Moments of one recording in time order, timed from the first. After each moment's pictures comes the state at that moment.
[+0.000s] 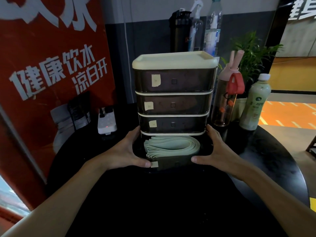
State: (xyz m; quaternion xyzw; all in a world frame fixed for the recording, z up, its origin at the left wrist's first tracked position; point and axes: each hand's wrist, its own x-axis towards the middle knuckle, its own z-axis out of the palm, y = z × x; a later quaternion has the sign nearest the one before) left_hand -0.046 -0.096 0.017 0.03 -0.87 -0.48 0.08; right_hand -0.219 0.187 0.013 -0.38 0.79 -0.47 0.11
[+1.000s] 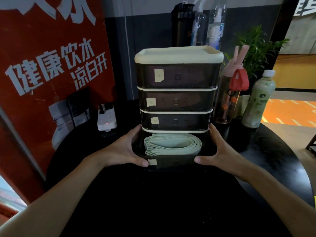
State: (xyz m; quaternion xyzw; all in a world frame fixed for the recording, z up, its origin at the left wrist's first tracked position) left_hand -0.047 -0.107 0.015 0.03 -0.88 -0.47 0.05; right_hand -0.213 0.191 0.012 -0.41 0.75 -0.51 0.15
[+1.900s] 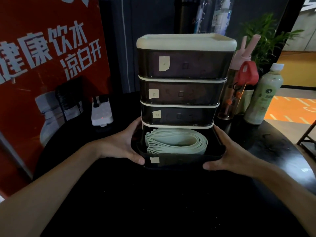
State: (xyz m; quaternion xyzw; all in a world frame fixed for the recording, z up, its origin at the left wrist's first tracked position) left_hand -0.061 -0.127 0.015 0.00 -0.88 -0.47 -0.02; right_hand -0.223 0.197 0.009 -0.44 0.76 -0.45 0.15
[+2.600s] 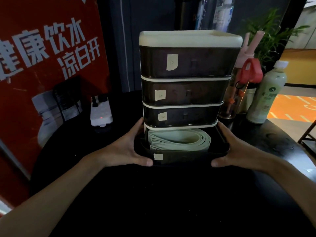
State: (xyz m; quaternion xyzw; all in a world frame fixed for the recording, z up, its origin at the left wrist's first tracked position) left_hand -0.057 -0.108 0.005 -0.01 -0.87 -0.49 0.05; right_hand -0.248 0.200 0.009 -0.43 0.79 -0.39 0.18
